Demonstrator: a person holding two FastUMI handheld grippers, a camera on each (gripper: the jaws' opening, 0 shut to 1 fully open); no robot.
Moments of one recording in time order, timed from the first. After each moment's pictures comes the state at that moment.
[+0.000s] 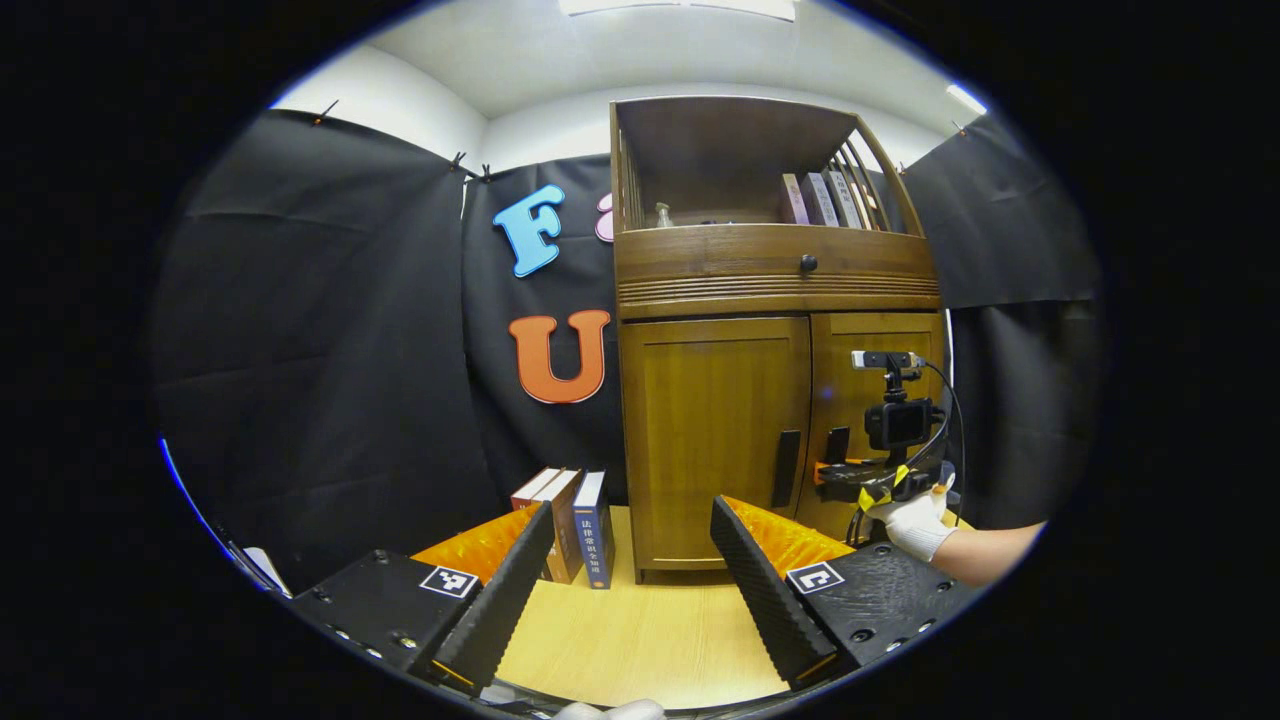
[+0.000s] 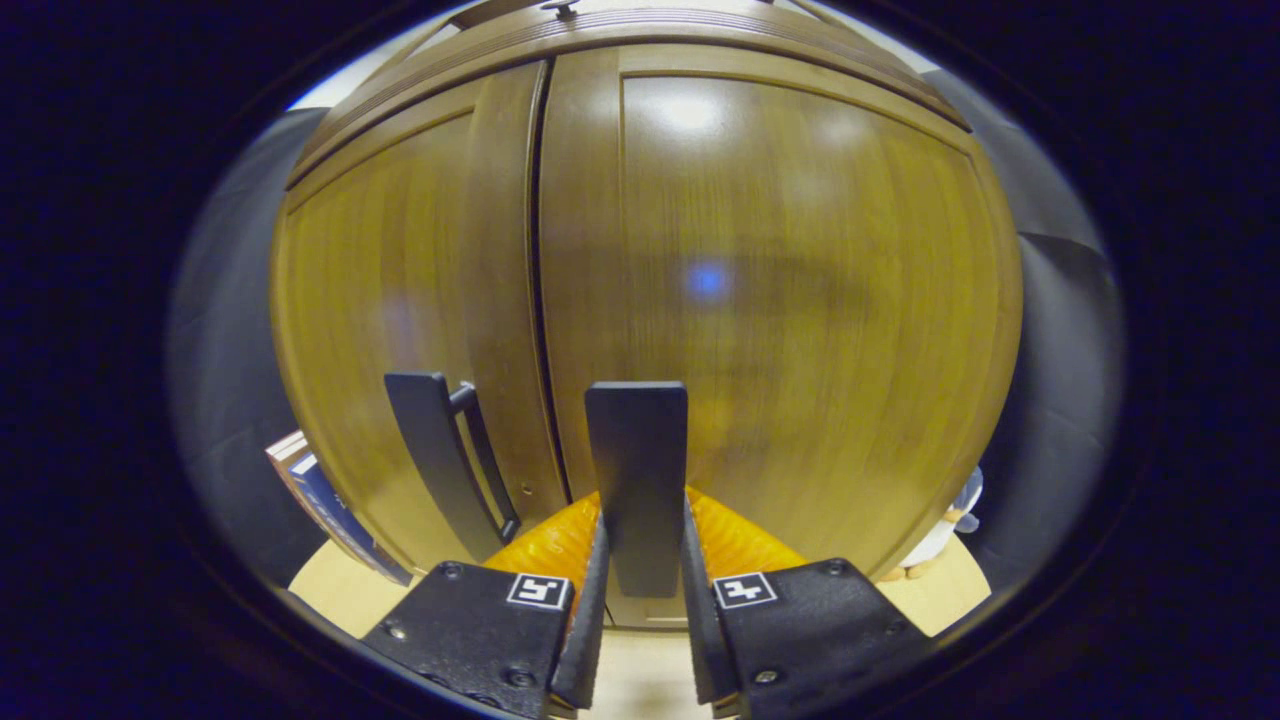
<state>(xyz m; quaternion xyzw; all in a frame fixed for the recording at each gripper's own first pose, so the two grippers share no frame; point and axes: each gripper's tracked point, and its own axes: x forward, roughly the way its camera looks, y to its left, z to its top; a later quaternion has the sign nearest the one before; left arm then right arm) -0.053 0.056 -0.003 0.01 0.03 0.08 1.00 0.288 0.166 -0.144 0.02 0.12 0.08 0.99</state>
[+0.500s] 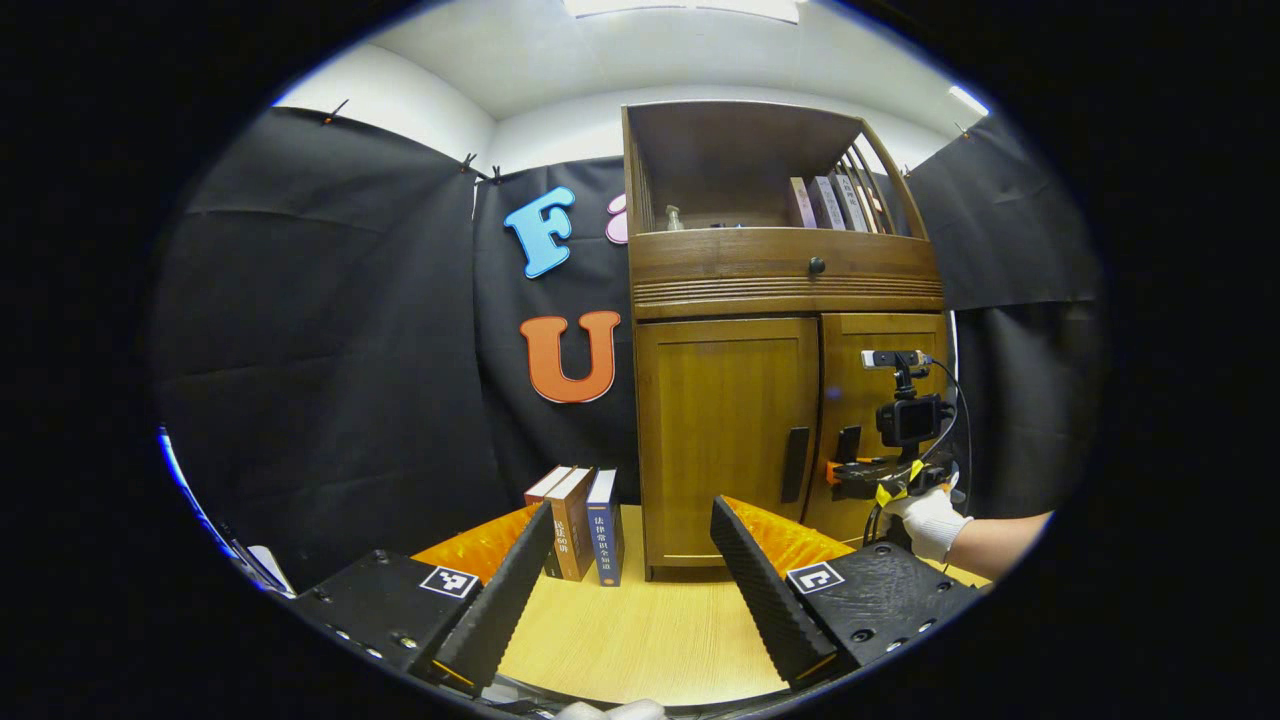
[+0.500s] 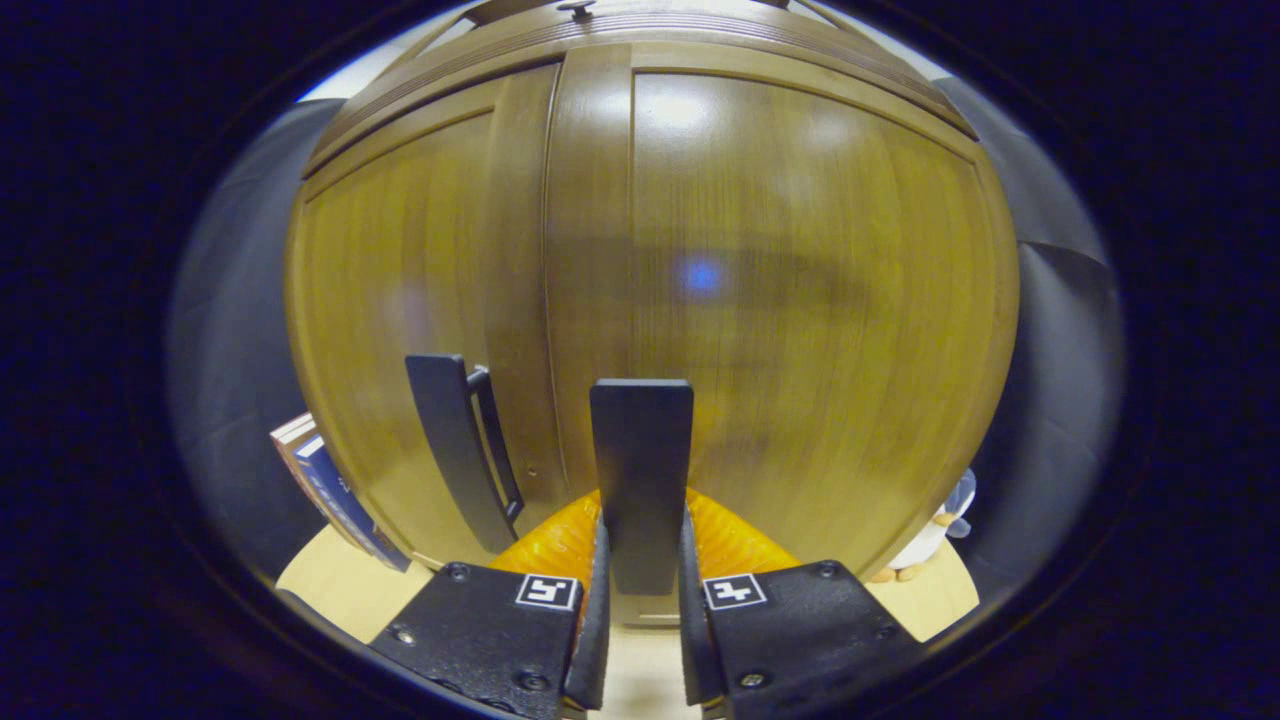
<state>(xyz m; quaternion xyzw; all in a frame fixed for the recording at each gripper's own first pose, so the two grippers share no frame) -0.070 0.060 -0.007 0.00 0.03 0.08 1.00 0.266 0.159 -0.146 0.01 0.13 0.10 0.99</state>
